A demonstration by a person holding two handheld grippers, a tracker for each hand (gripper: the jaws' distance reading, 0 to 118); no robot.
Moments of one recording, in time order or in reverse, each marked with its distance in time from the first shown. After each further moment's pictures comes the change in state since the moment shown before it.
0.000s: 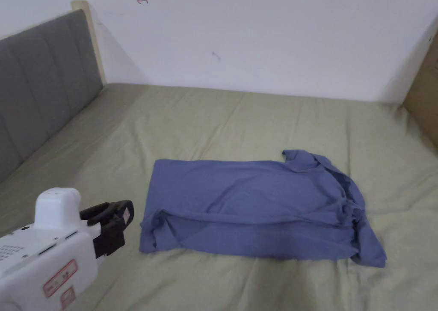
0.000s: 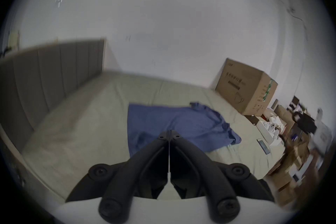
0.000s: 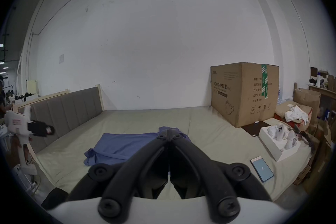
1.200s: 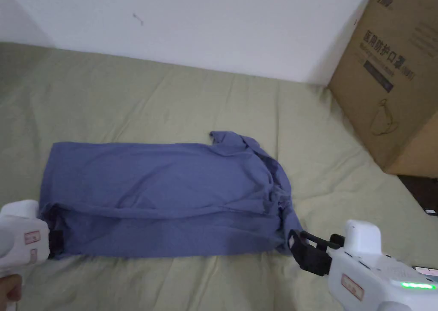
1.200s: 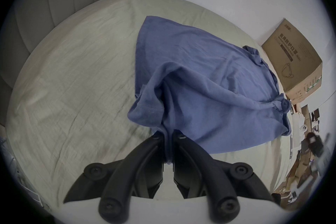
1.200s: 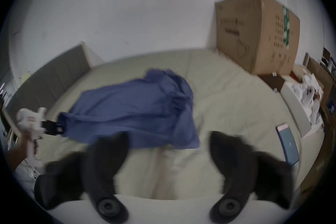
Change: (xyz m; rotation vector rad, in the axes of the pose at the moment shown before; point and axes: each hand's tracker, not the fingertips) left arm -0.037 -0.067 -0.220 -0.503 0.238 0.156; right arm 0.072 -0.100 -0.195 -0.560 -0.019 -0.070
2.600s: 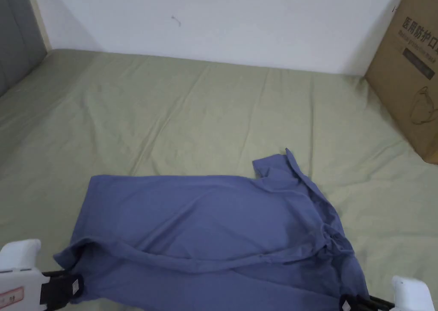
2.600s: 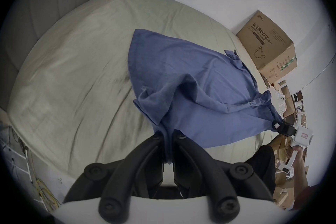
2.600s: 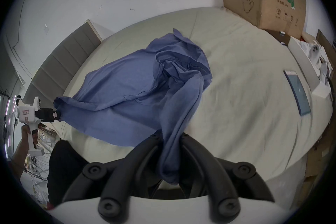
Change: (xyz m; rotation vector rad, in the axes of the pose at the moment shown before) left arm -0.059 -0.094 0.129 -0.057 -0.162 -0.063; right arm 0.000 -0.092 0.096 -0.249 0.163 -0.045
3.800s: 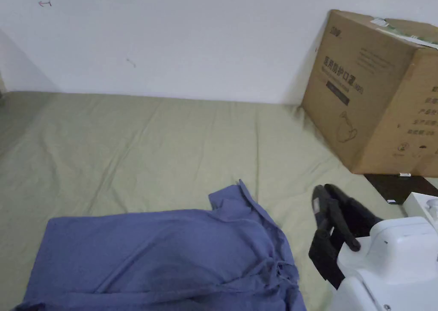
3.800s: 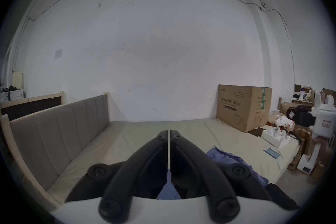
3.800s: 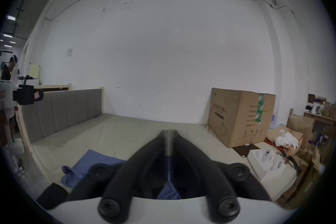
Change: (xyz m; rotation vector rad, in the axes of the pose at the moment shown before) left arm 0.118 -0.021 0.220 0.986 0.032 -0.395; right arm -0.154 0.007 0.182 0.915 -0.233 0.315
